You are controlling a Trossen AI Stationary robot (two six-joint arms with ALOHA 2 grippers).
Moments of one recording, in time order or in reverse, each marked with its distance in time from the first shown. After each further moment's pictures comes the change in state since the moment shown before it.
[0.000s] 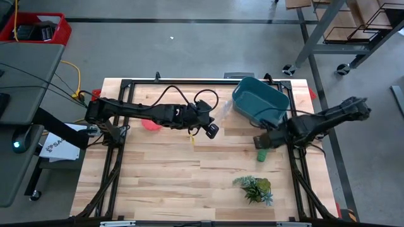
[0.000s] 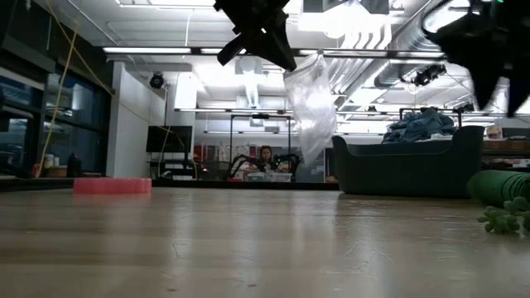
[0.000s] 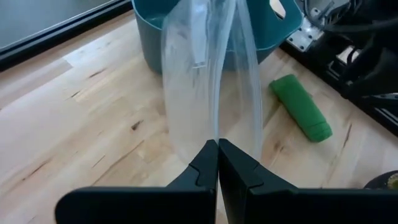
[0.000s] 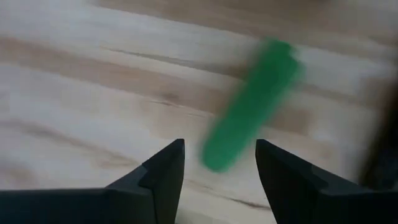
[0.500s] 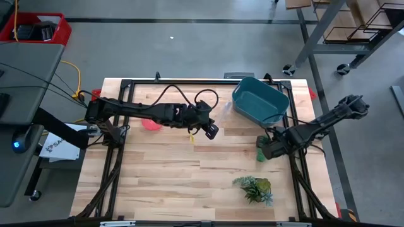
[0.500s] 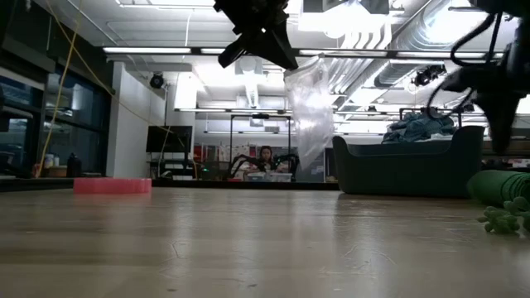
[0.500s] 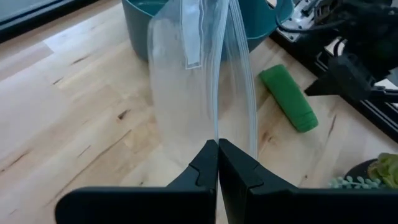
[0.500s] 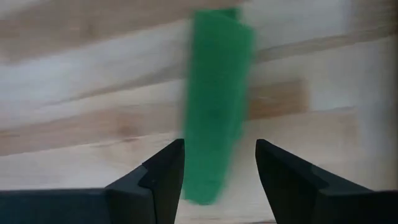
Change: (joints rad) left arm 0.011 -0.001 0.000 -0.006 0.077 -0.020; right arm 0.118 -0.003 -0.223 0.138 0.030 0.536
